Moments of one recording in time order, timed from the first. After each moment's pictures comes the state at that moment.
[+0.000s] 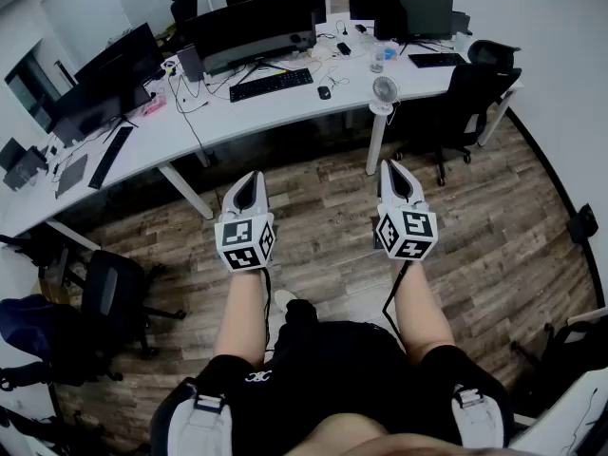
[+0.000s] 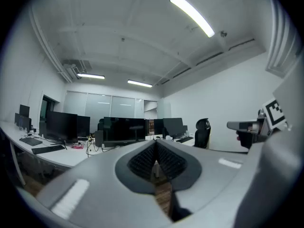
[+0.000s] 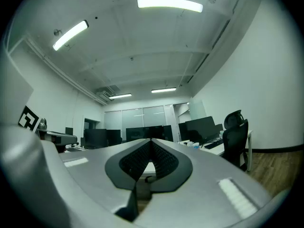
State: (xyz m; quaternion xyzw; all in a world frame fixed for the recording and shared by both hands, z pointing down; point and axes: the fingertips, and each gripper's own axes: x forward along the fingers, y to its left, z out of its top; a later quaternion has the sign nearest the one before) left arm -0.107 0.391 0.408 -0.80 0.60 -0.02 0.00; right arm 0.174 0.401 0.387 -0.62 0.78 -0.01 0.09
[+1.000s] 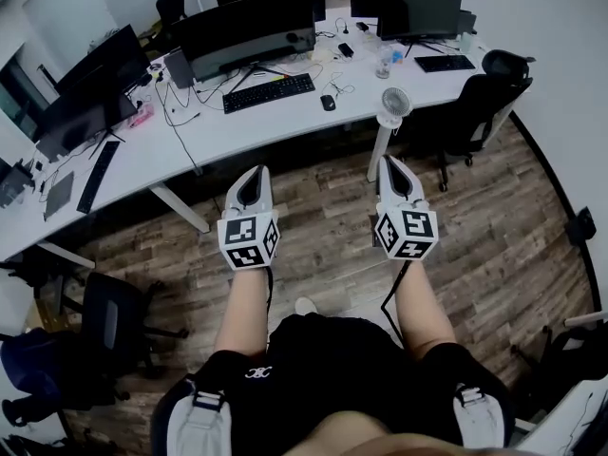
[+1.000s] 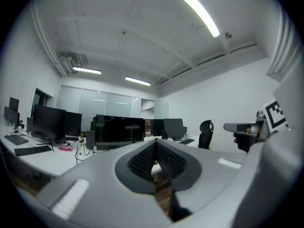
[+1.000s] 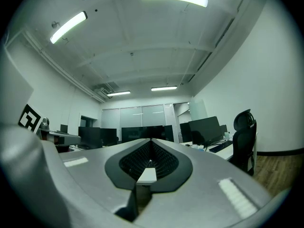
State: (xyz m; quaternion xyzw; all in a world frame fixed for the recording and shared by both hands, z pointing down) left arm -0.127 0.242 0.397 -0.82 0.58 -0.01 -0.01; right arm 0.131 0.265 0.372 -0.63 0.78 0.00 0.08
